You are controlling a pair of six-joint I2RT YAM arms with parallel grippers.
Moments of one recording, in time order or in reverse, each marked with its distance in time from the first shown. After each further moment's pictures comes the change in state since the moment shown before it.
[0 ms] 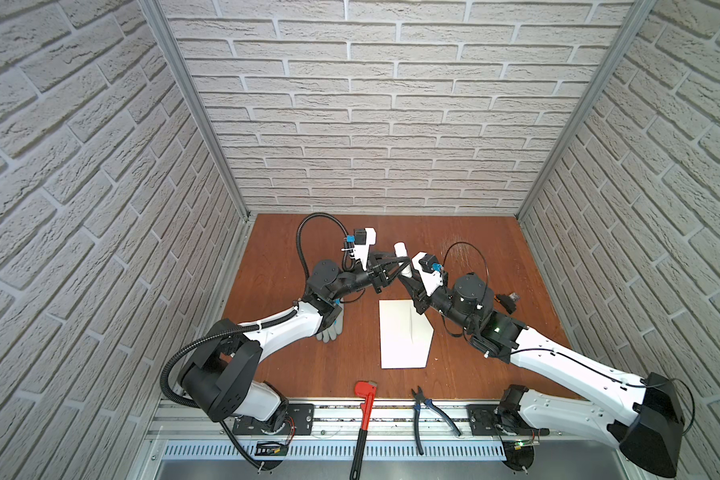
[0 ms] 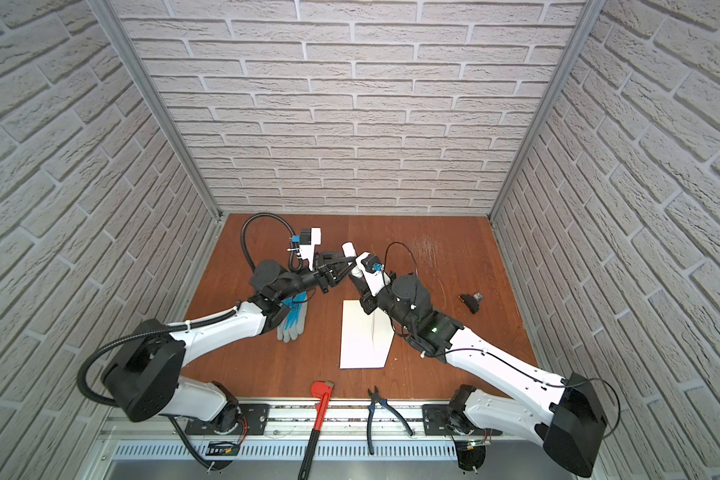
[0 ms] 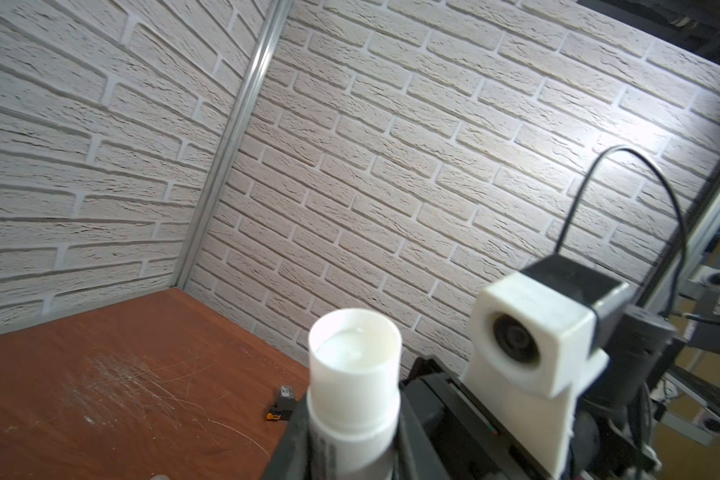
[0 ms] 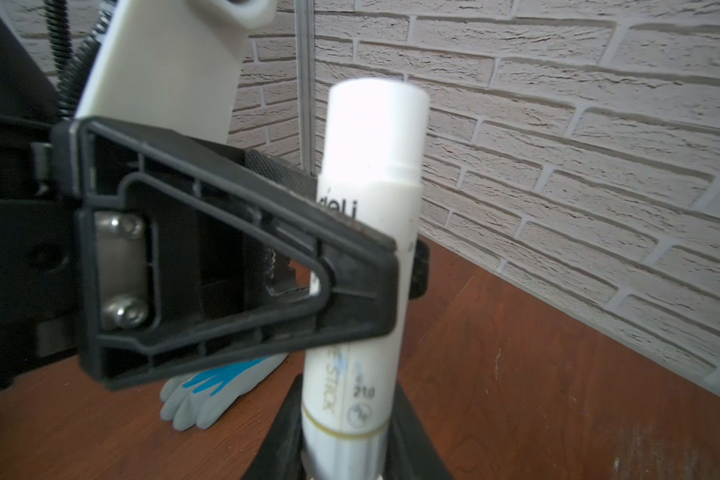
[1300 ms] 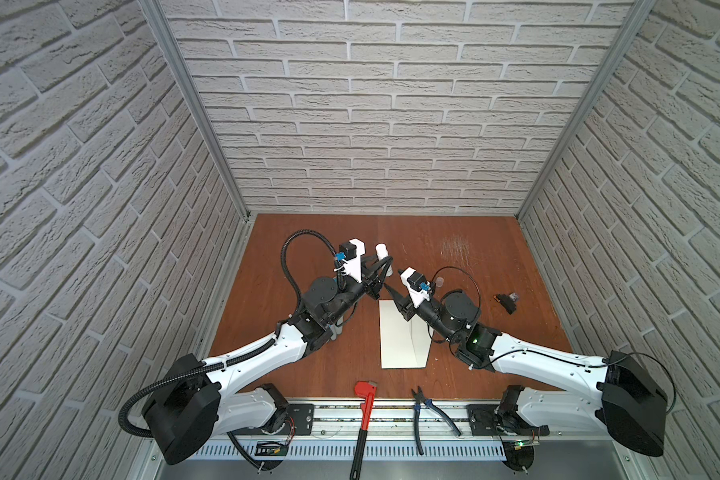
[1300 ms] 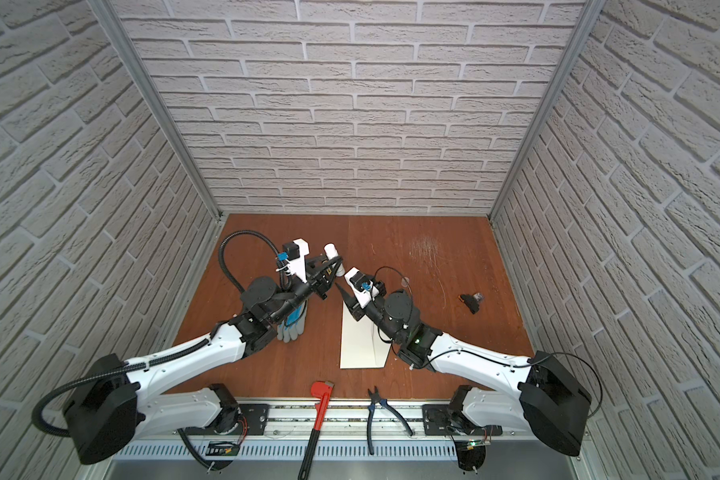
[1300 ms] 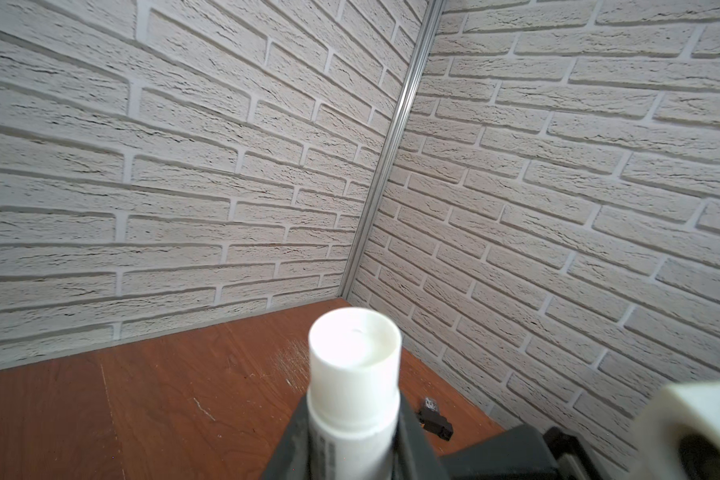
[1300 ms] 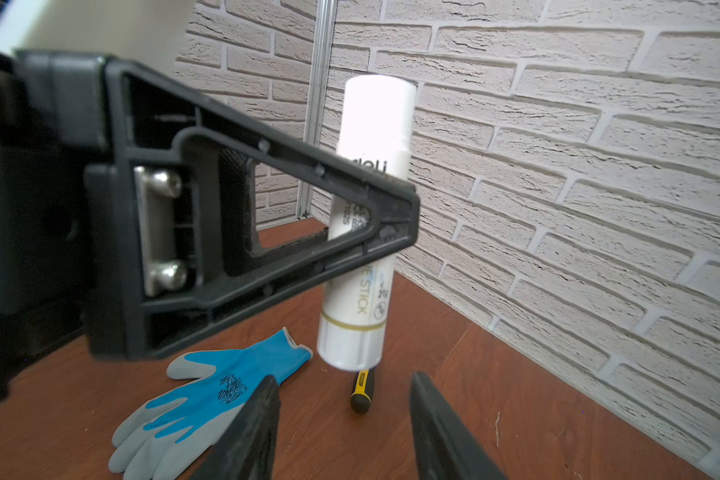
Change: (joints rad) left arm -0.132 -0.246 -0.113 -0.303 -0.624 0.322; right arm 0.088 0.151 -0.174 0.502 0.139 -0.151
